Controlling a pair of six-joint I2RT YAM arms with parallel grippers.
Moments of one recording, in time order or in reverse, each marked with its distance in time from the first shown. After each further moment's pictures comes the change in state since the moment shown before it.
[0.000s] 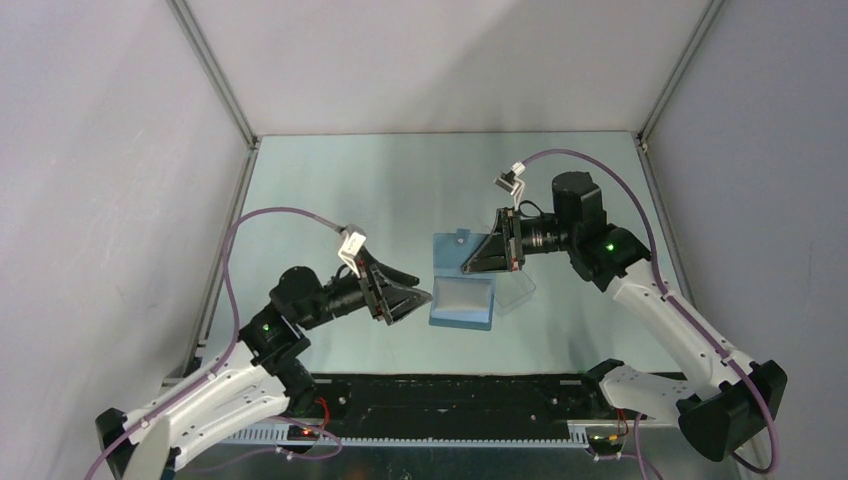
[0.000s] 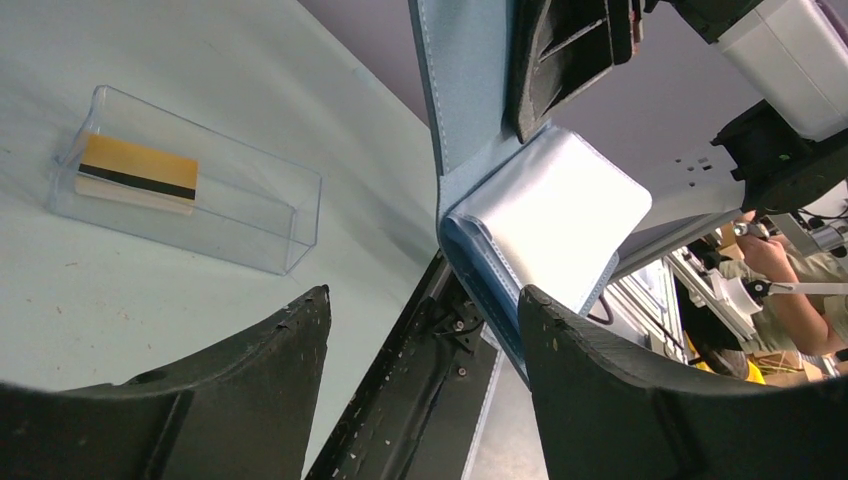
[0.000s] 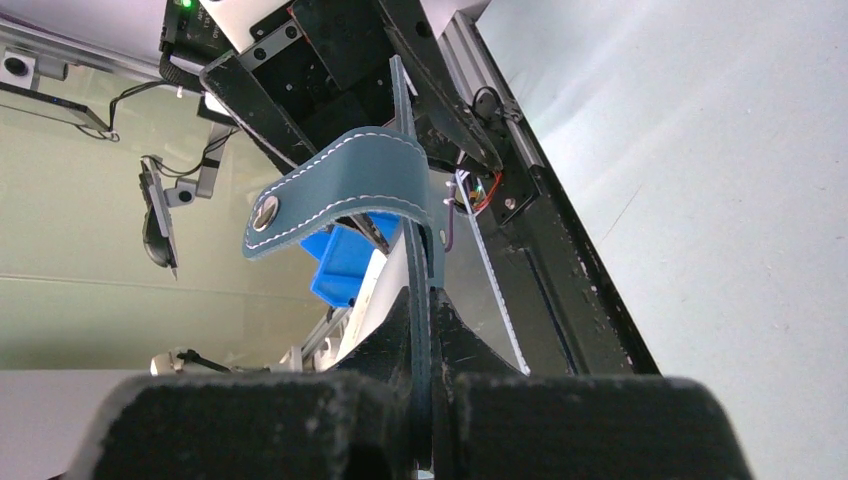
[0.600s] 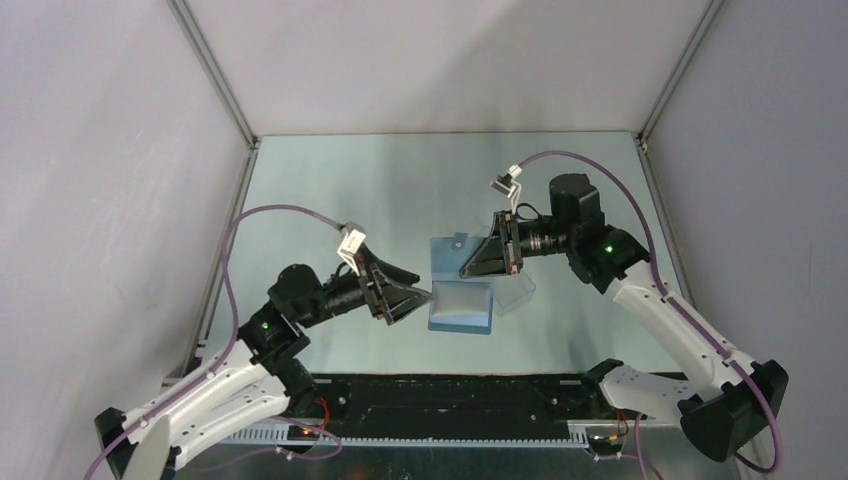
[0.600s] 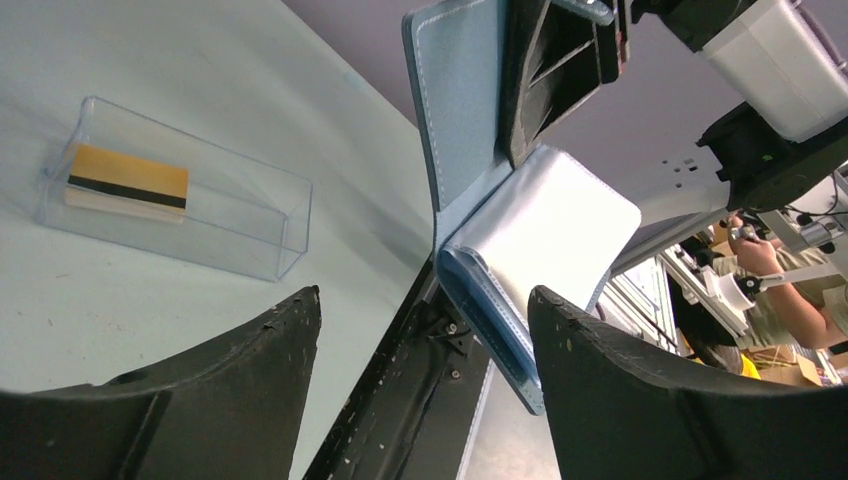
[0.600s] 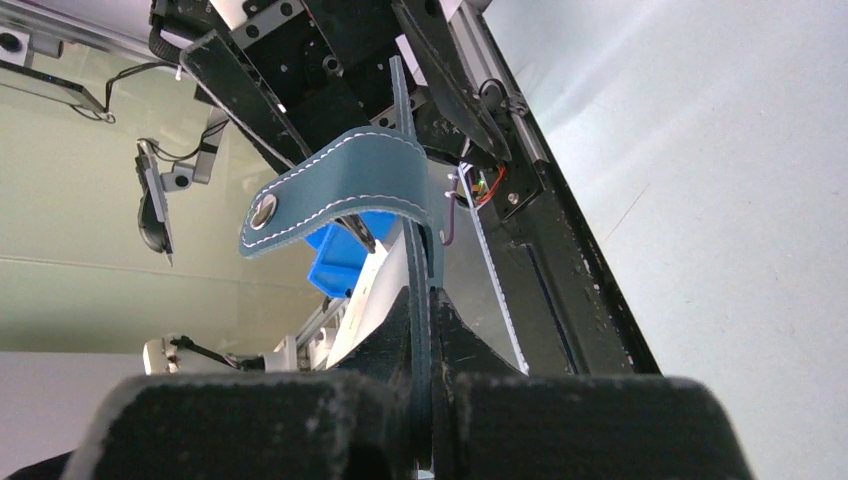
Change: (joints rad) left arm 0.005 0.007 0.021 0.002 0.013 0.000; right arm 0.027 -0.005 0.000 -0.002 -0.001 -0.021
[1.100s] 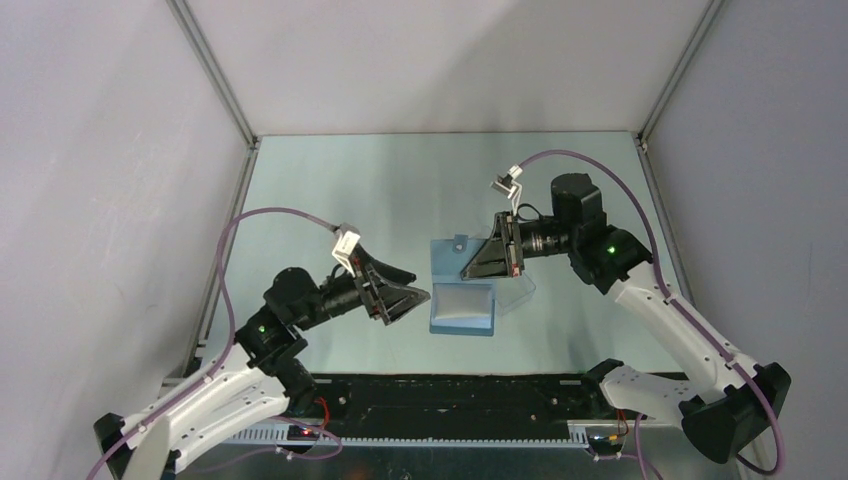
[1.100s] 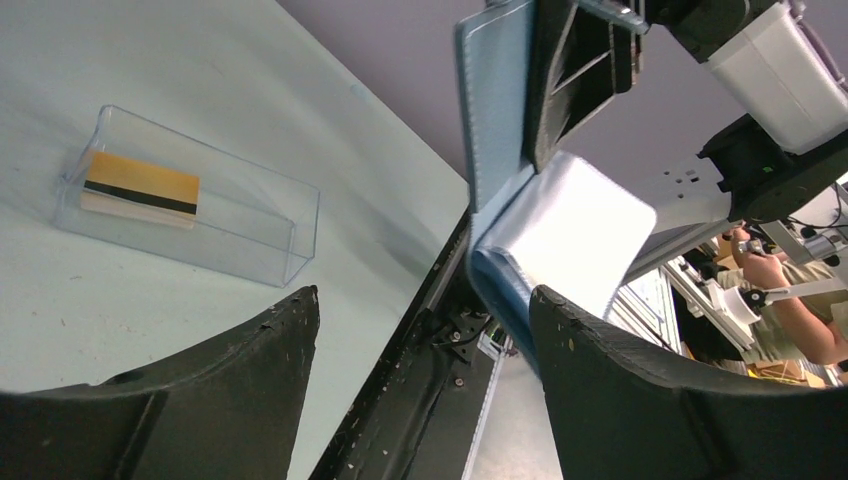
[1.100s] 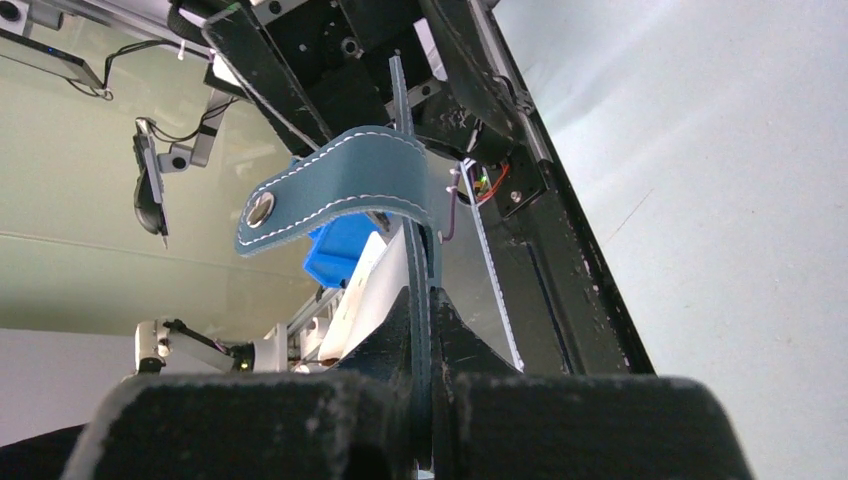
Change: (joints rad) left arm 0.010 -0.019 -0.013 0.000 -0.013 -0.006; right arm 0.003 -0.008 0.018 -0.014 -0.019 -0.036
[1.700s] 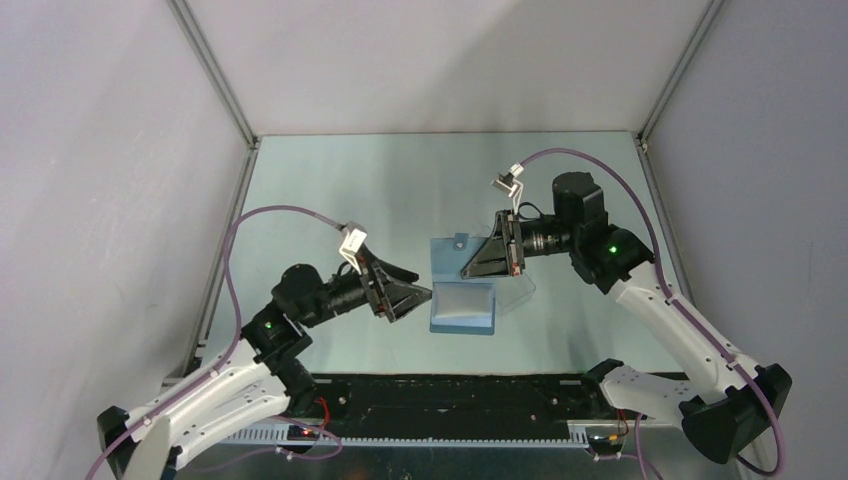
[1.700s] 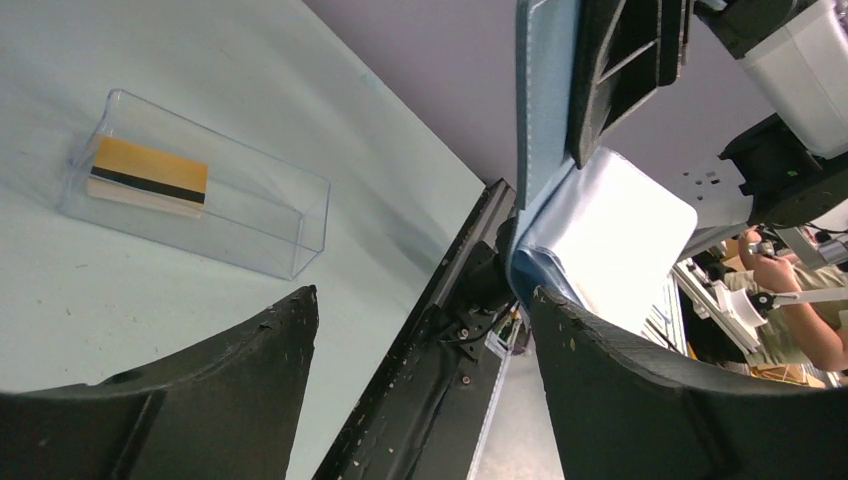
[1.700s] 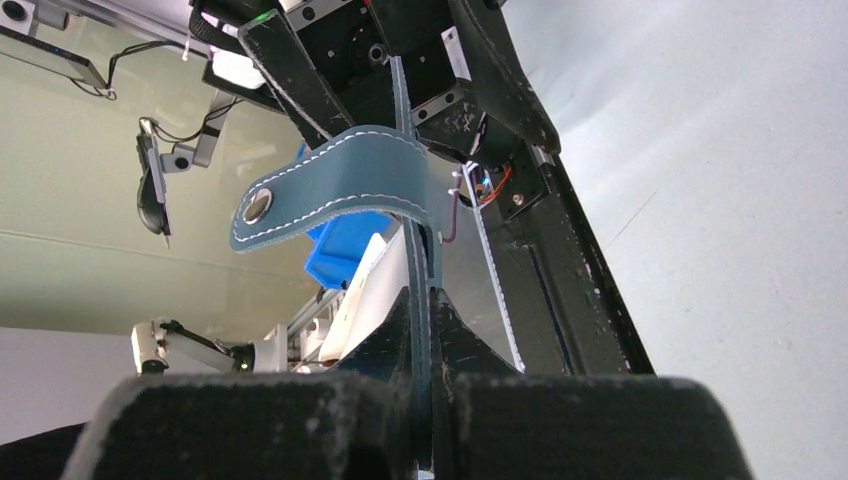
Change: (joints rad) left arm 0.000 0.021 -0.013 0.018 -0.014 -0.002; right arm 0.001 -0.002 0.005 0.004 -0.003 0.004
